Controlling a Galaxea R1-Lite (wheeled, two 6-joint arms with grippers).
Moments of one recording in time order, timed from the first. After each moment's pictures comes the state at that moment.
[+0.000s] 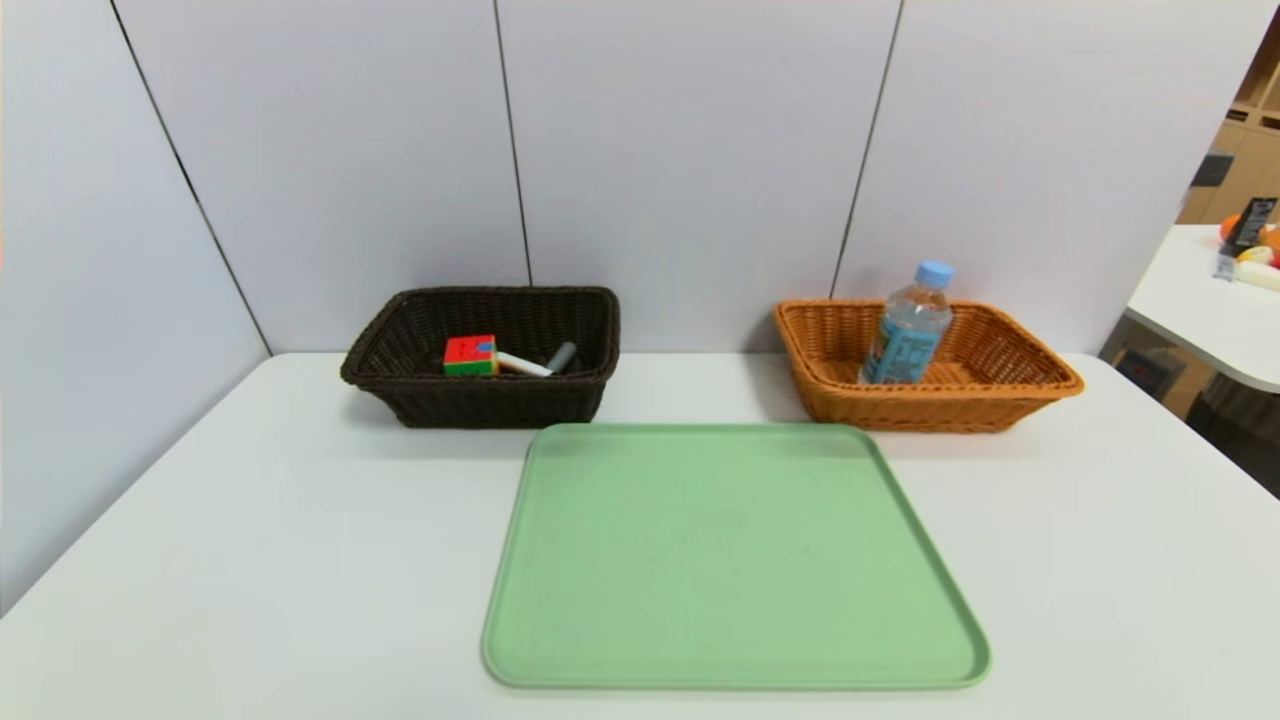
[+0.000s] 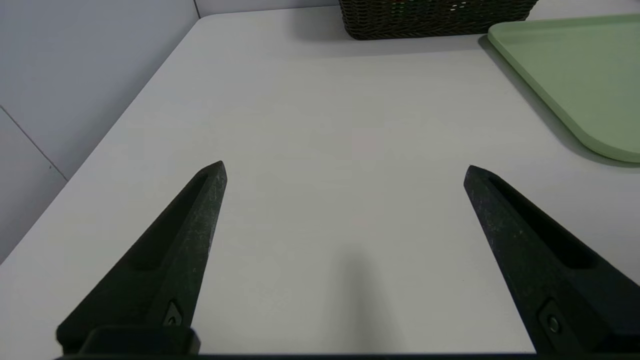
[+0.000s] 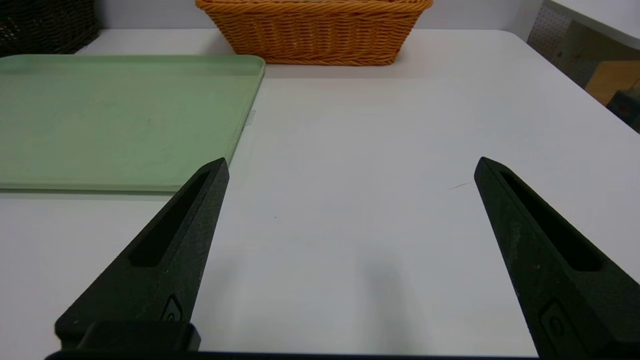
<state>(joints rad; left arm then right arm) 0.01 0.00 0.00 0.00 -0.01 0.04 0.01 0.00 0.00 0.00 0.00 -0.01</state>
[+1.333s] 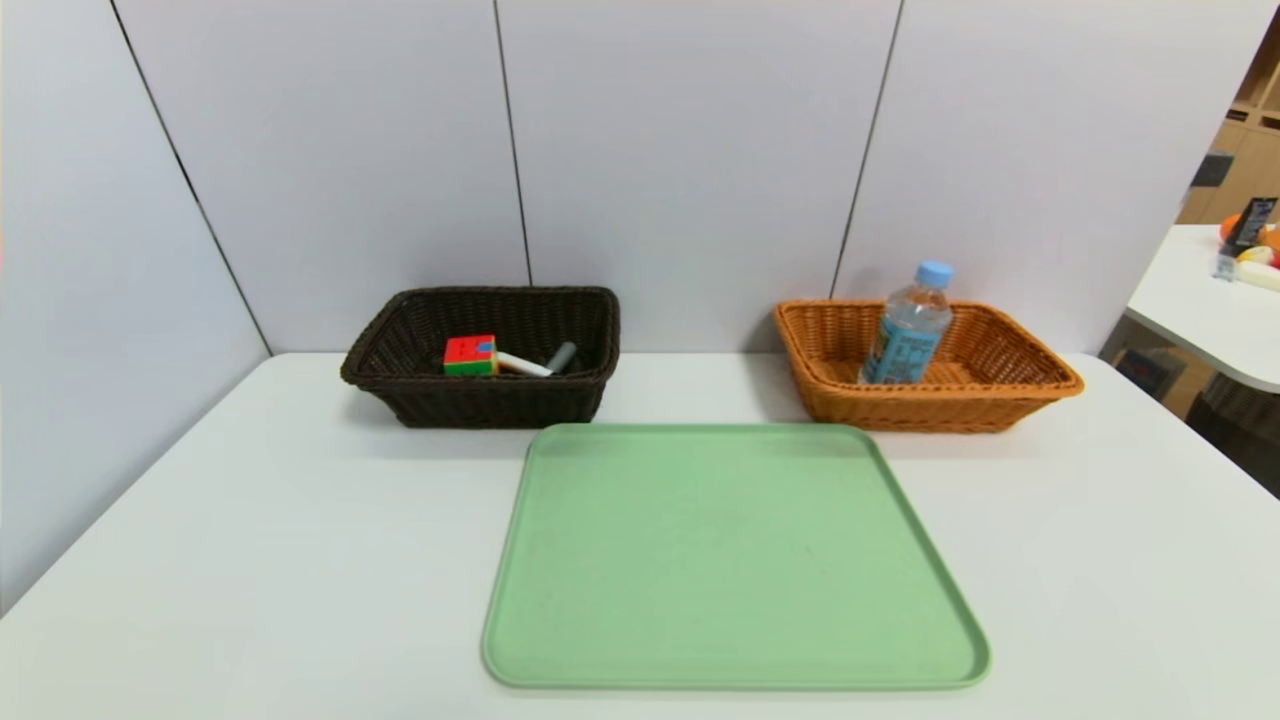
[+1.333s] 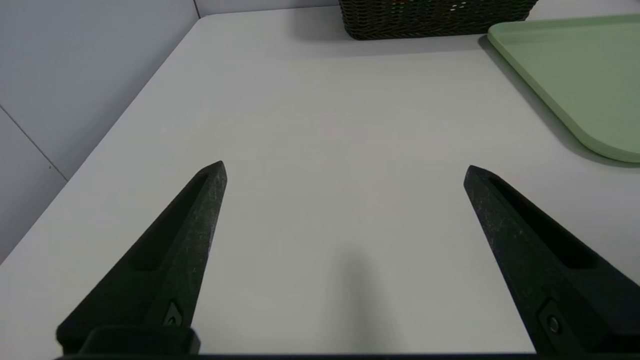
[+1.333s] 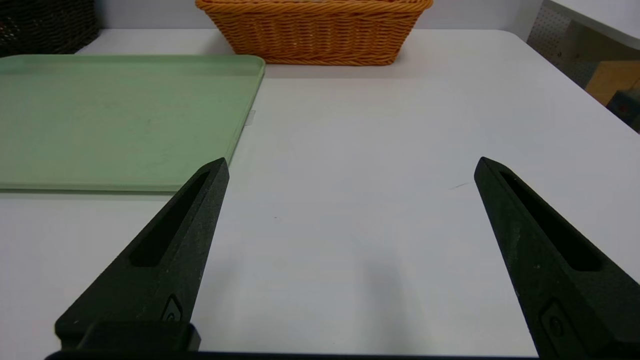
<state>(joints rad) 0.01 0.00 0.00 0.00 -0.01 0.04 0.01 0.00 0.00 0.00 0.00 -0.01</state>
